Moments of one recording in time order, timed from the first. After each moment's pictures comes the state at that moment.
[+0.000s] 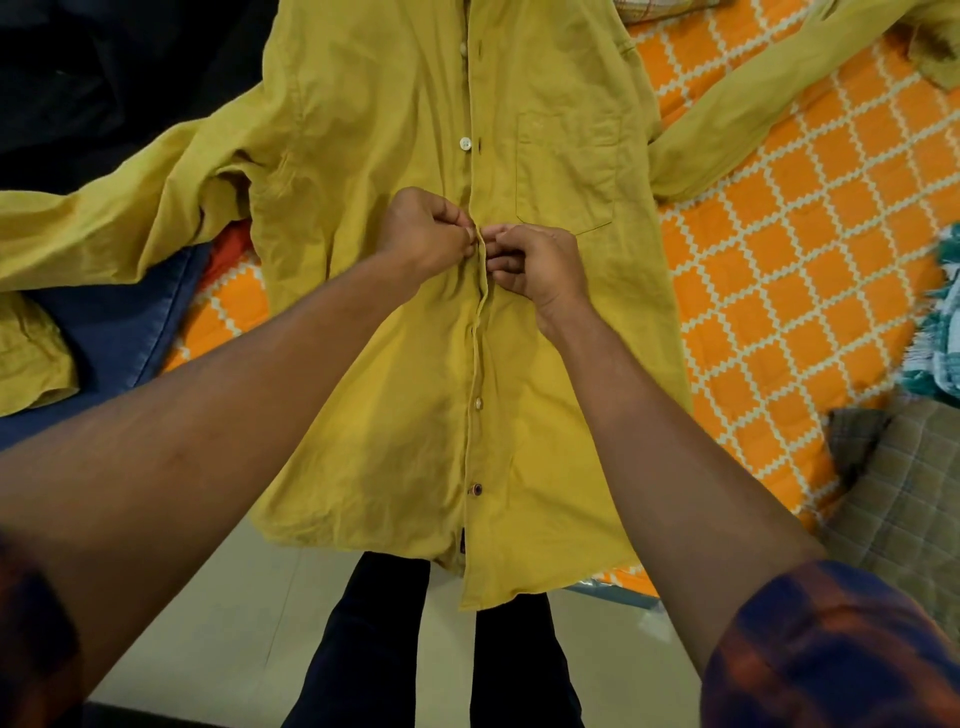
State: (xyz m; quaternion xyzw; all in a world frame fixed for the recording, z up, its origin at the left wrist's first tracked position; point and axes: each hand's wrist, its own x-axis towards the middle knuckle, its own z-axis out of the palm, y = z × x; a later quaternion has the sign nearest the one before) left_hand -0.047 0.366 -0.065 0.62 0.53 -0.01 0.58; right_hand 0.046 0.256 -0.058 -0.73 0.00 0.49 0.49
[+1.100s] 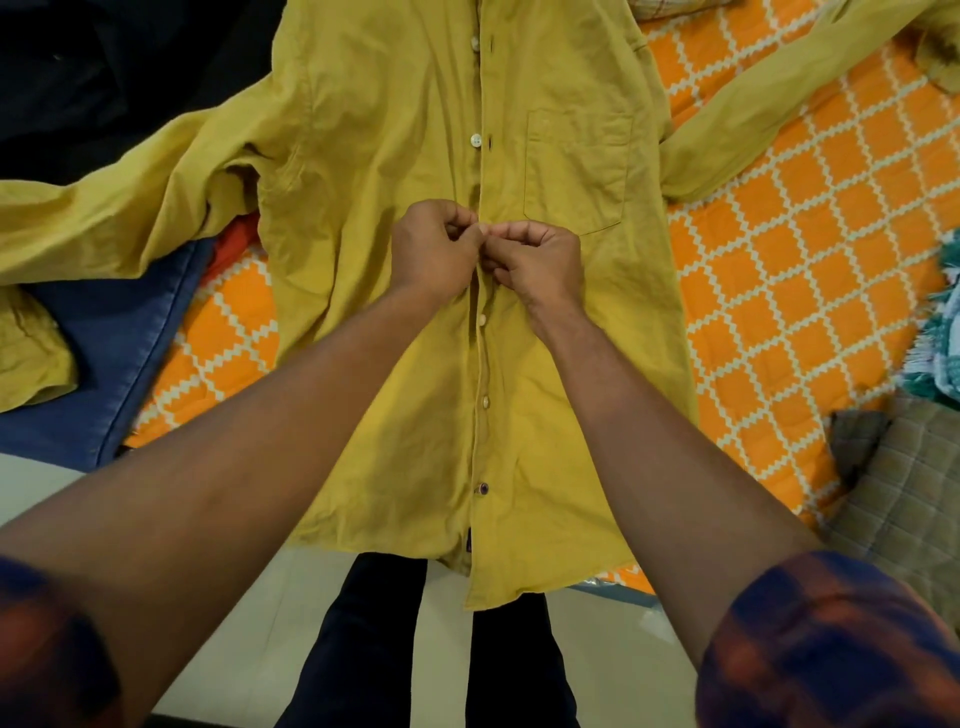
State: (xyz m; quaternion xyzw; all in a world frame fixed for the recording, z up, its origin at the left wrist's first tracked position) left_hand -0.054 0.345 -0.067 0.68 0.55 0.06 0.49; right_hand 0.031 0.261 -0.068 -0.76 -0.01 0.42 0.49
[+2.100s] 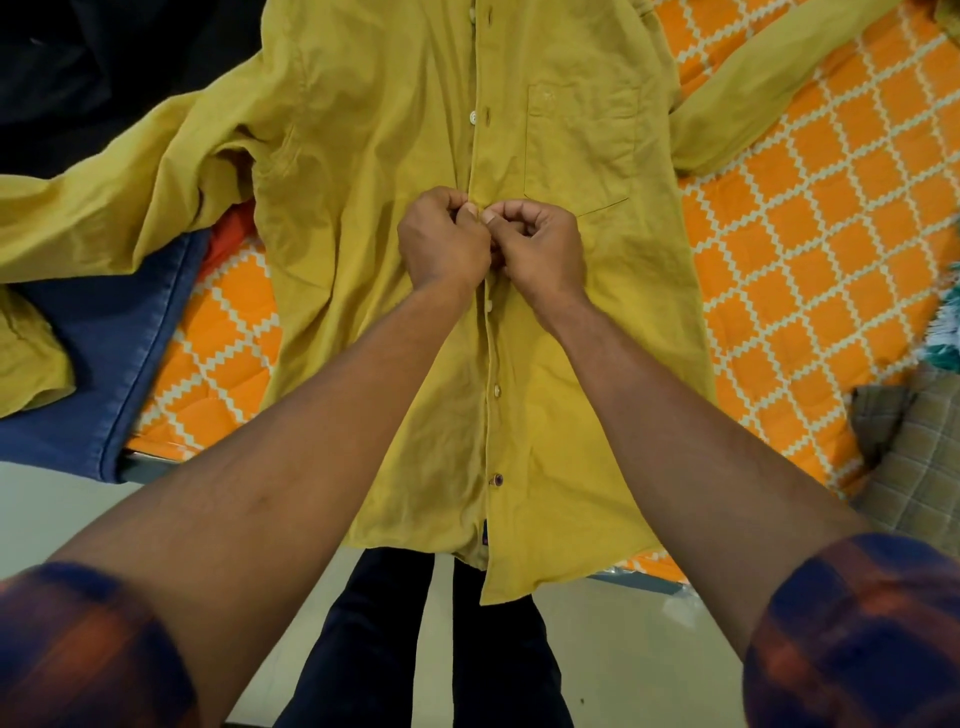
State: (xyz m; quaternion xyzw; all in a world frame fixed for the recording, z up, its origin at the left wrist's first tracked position) left_hand -0.046 0.331 -0.068 0.61 0.62 0.12 0.48; right_hand 0.022 0.261 -0.078 -0.79 -0.11 0.37 0.47
